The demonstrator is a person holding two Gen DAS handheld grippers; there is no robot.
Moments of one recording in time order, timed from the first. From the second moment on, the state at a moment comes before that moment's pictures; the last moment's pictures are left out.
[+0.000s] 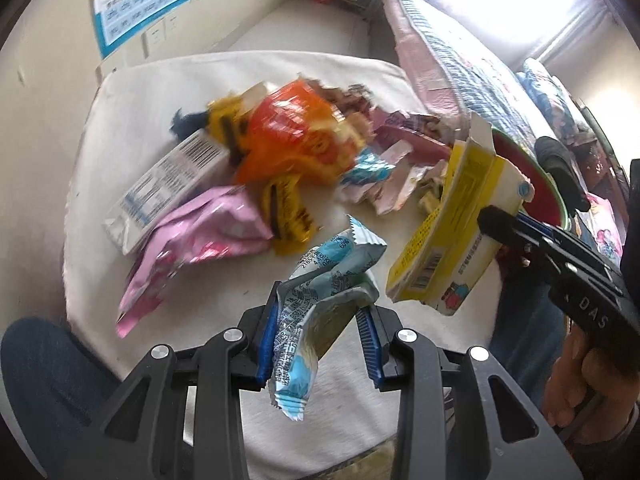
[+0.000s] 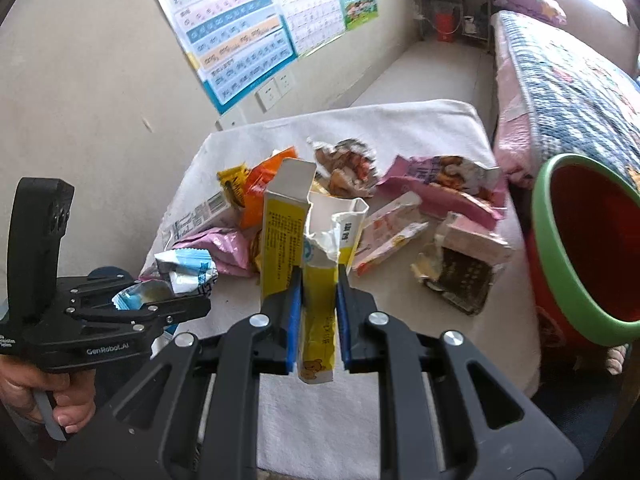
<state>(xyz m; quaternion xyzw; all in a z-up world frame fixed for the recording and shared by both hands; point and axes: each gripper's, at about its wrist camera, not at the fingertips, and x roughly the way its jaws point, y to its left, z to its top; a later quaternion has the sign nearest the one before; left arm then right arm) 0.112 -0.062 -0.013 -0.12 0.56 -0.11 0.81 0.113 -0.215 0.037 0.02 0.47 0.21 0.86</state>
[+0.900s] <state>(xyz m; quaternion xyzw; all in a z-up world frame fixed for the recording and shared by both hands) 0.175 -0.187 0.075 -0.02 0.51 -0.21 0.83 0.141 -0.383 0.107 0.09 0.39 0.07 0.91</state>
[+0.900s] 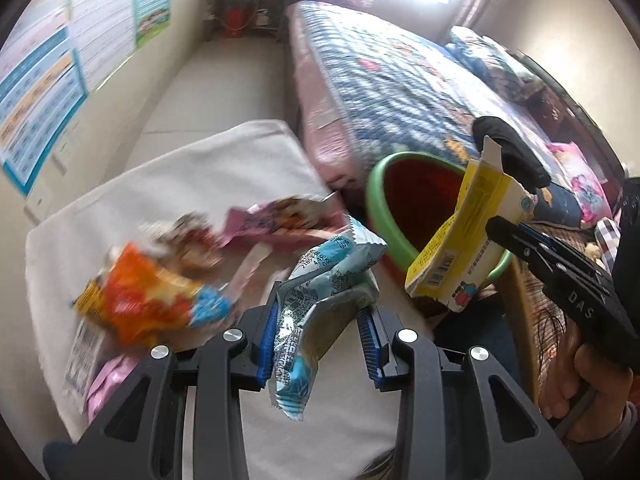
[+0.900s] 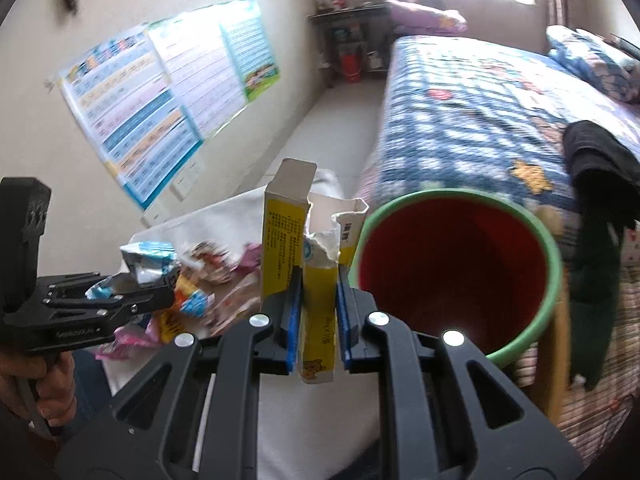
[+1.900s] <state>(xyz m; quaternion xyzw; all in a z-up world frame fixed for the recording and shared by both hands) 0.250 -0.354 0.072 -0.04 0.54 -0.31 0.78 0.180 -0.498 0.103 0.08 0.41 -0.03 0.91</state>
